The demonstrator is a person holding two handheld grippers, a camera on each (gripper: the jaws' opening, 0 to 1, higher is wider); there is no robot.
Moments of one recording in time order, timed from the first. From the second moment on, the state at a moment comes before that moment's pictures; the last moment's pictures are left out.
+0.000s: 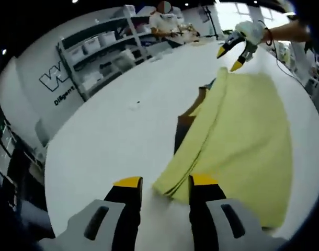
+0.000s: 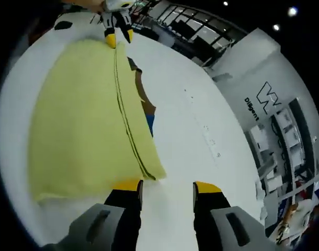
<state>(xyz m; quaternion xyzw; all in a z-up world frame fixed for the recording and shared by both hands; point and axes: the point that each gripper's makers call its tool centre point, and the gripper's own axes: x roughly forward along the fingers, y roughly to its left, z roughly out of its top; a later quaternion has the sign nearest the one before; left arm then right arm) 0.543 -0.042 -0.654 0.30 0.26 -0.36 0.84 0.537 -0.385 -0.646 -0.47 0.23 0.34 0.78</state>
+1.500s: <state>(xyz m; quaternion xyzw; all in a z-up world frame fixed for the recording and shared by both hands) 0.510 -0.031 -0.640 0.00 0.37 -0.20 0.91 0.510 -0.359 -0.637 0.10 0.36 0.21 0.90</state>
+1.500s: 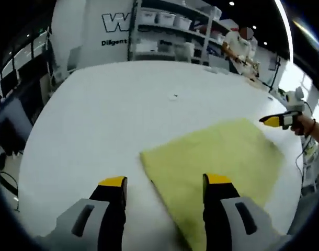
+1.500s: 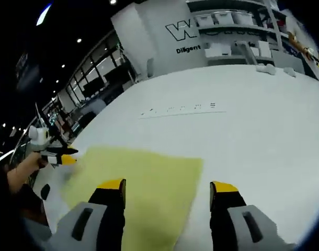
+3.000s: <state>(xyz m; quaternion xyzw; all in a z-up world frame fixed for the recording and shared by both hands) 0.399 -0.029 -0.669 -0.09 0.41 -0.18 0.89 0.392 -0.367 -0.673 0.10 0.42 0.17 0.89</state>
